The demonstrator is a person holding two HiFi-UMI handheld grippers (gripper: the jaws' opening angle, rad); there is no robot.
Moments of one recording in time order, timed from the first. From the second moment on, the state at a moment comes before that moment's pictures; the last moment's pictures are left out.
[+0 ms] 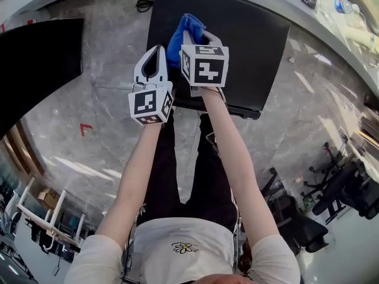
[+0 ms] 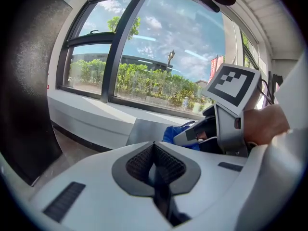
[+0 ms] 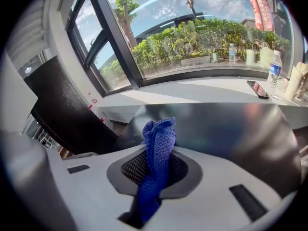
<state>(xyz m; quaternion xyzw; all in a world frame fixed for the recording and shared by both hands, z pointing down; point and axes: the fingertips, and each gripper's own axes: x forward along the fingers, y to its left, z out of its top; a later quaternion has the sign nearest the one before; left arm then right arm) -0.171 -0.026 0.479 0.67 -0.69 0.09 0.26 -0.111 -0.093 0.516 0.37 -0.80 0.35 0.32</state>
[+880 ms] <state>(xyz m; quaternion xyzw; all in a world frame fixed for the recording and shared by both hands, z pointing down) -0.015 -0.067 0.483 0.71 -0.65 0.10 0.25 0.087 -0.122 0.521 0.45 -0.76 0.35 0.30</state>
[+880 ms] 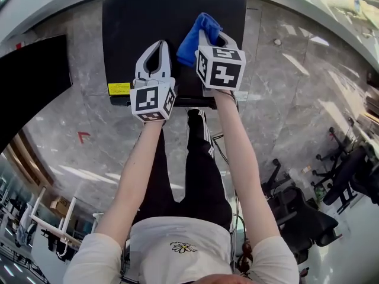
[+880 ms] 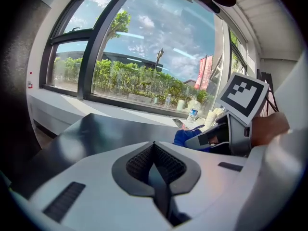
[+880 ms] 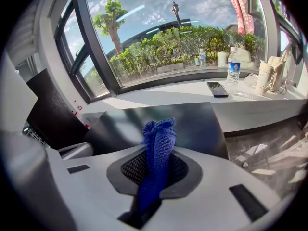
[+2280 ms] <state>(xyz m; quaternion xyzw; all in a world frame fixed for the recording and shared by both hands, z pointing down) 0.023 -0.073 0.471 0.74 -0.63 0.09 0.24 0.216 -0.126 0.486 0.56 -0.71 0.33 0.29</state>
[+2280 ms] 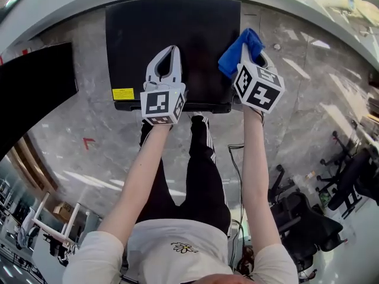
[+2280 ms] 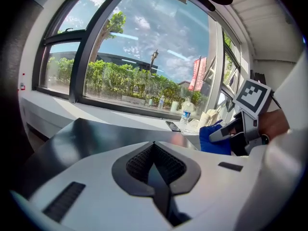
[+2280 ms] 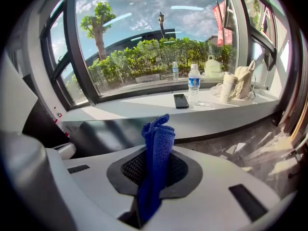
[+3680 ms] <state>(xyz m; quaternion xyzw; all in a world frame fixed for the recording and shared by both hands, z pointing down) -0.336 0.098 0.478 0.58 -0.77 0.05 0.26 -0.217 -0.005 0.513 0.37 -0.80 0.30 0.36</state>
